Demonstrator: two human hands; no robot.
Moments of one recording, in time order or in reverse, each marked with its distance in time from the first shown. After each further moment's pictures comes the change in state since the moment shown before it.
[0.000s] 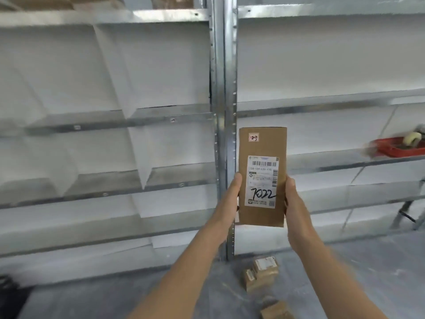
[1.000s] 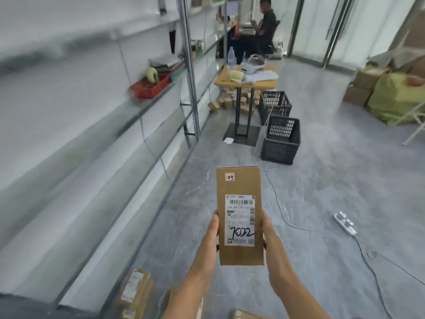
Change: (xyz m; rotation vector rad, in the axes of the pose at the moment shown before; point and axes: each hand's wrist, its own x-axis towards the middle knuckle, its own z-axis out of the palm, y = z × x) left_hand 0.117 -0.188 0.363 0.144 -0.927 -0.272; right_hand -0.042 0.184 -0.296 0.156 0.979 0.283
